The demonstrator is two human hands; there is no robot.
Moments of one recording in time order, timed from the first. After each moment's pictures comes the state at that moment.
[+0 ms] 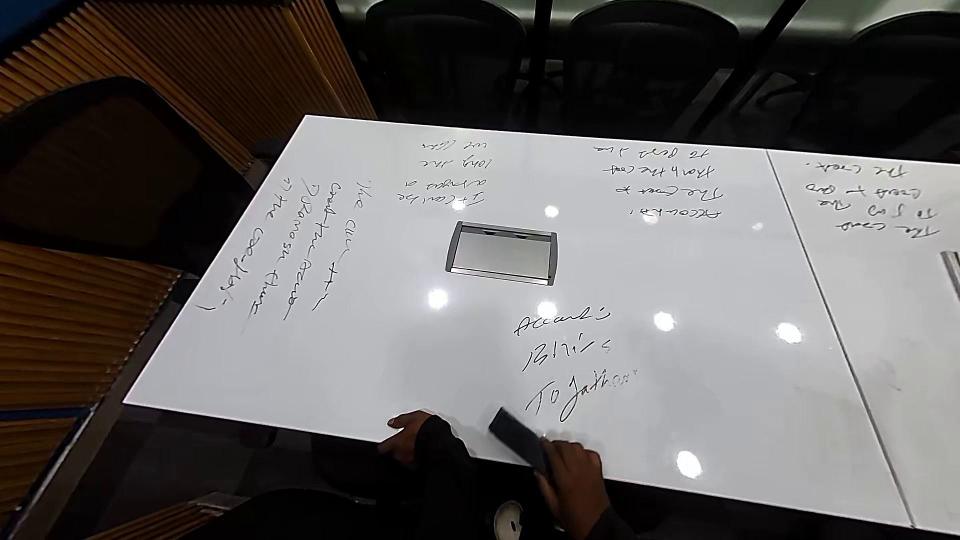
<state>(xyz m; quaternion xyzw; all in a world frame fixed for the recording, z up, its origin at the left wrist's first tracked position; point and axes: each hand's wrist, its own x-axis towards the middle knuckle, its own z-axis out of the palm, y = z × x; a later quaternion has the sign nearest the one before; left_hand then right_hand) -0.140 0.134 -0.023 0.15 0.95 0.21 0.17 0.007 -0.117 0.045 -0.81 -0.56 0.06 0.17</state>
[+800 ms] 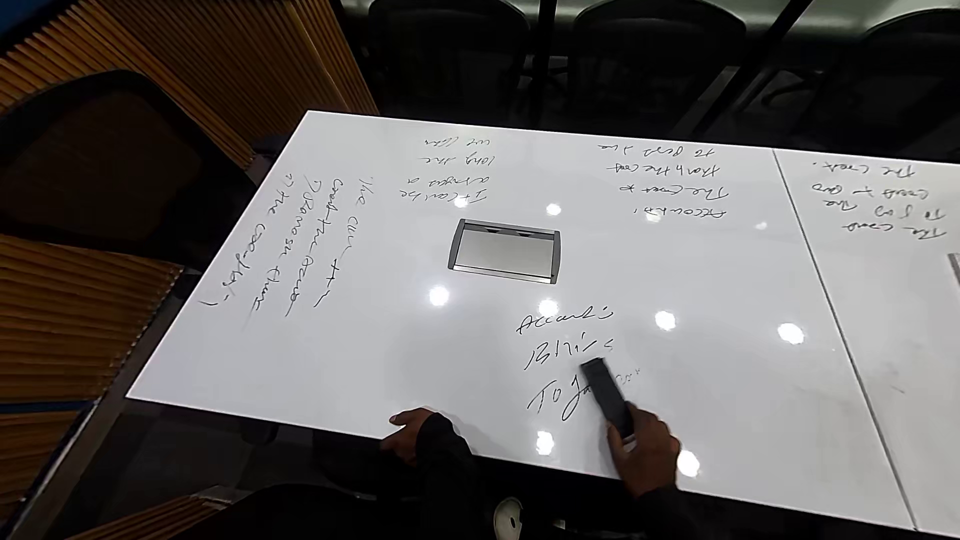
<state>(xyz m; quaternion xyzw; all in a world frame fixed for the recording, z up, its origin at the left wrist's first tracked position) -0.141 0.135 -0.024 0.15 0.96 0.20 0.16 0.101 -0.143 0.040 -0.91 -0.36 -0.04 0.20</state>
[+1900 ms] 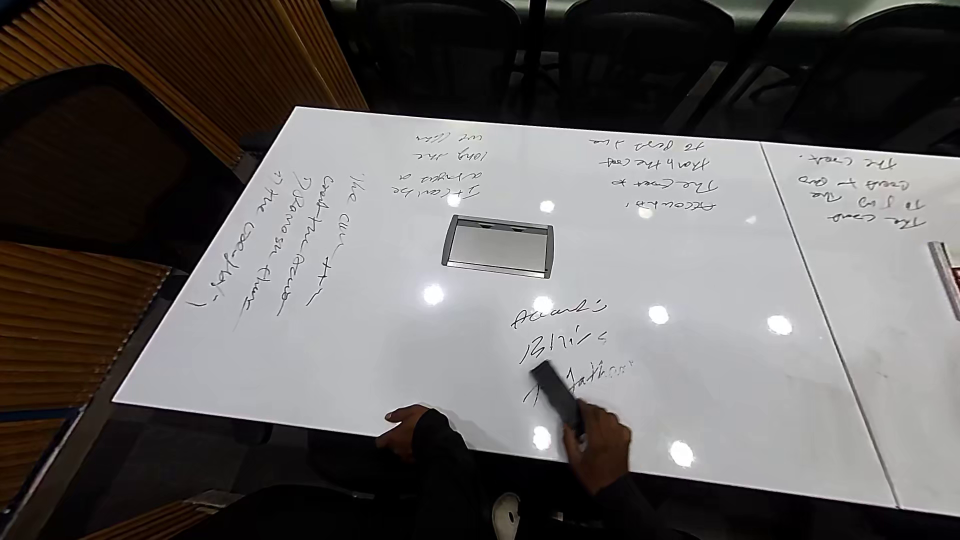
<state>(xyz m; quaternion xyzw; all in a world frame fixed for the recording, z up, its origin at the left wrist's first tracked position) -0.149 0.141 -0.033 0.13 0.95 0.21 0.20 0.048 -0.114 0.036 -0.88 -0.42 -0.03 0.21</state>
